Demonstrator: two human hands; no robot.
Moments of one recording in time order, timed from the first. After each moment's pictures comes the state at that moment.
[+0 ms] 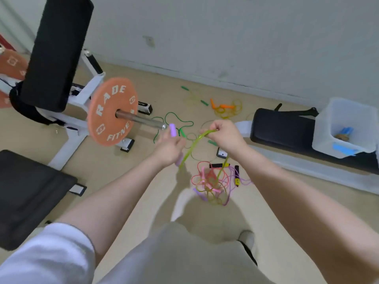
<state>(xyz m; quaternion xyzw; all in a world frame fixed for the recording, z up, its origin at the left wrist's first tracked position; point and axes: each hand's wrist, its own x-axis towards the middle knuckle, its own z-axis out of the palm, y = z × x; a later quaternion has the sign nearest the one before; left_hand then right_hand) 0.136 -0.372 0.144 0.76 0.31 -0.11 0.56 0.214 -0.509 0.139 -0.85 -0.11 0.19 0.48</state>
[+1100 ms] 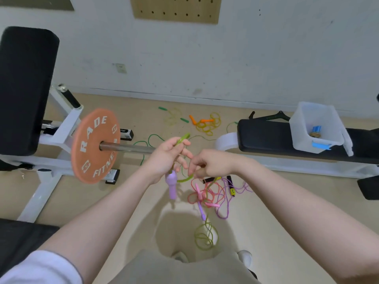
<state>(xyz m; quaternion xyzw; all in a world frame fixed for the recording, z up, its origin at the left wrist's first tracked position) 0.160 -0.291 0.166 0.70 0.08 -0.14 0.70 0.200 -0.446 0.179 -0.84 -0.33 0.36 0.22</state>
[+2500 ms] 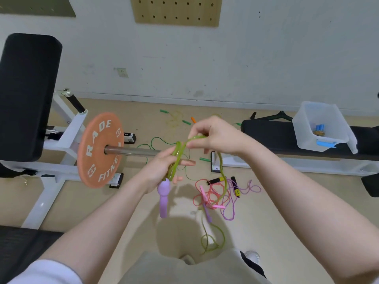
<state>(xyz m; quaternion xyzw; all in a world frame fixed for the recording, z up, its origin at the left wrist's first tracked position) 0.141 -0.252 0.173 0.67 0.10 -0.23 0.70 0.203 -0.410 0.230 -0.83 -0.29 0.20 0.43</state>
